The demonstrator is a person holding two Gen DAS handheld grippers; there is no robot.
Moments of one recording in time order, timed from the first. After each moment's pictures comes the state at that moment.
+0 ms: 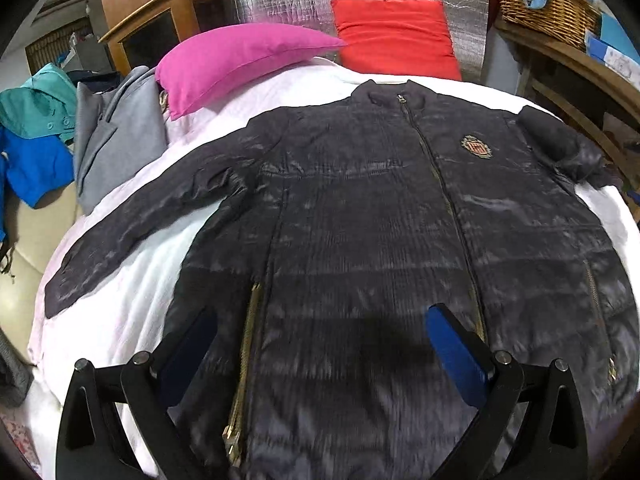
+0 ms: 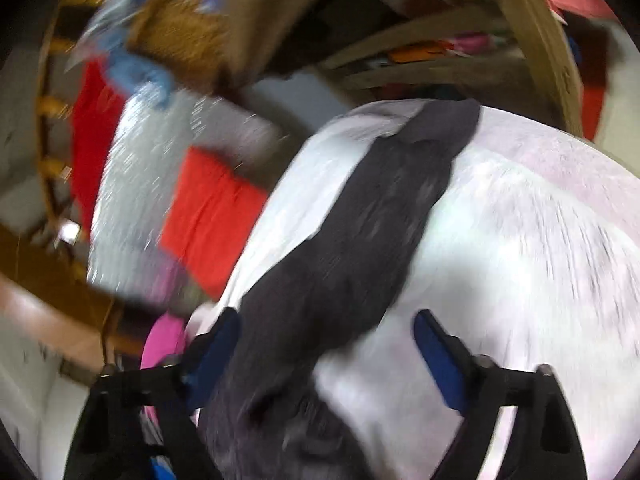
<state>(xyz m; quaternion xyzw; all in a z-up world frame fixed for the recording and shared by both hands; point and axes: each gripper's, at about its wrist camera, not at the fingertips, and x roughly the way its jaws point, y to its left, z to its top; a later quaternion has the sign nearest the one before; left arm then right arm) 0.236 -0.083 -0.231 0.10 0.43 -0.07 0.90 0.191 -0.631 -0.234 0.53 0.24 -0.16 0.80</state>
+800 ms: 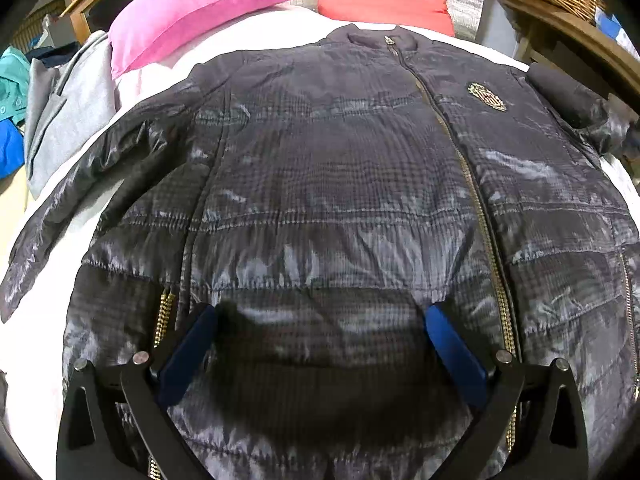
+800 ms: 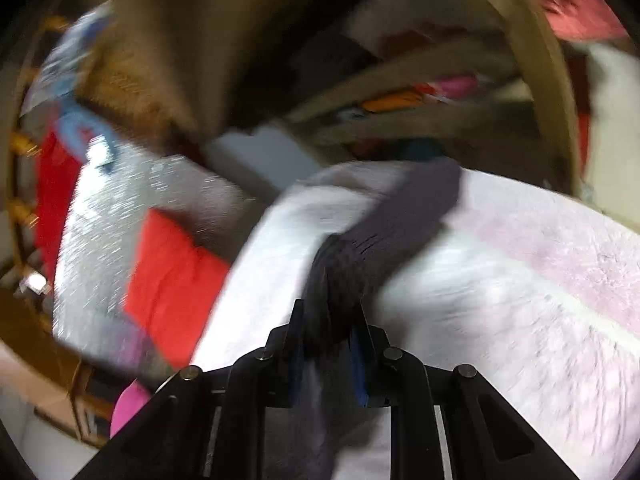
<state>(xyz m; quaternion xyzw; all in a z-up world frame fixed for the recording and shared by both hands) 0.278 -0.106 -0.292 0.09 0.50 -0.10 0.86 0.251 -0.685 -0.225 0.49 0.17 -0.22 0.83</state>
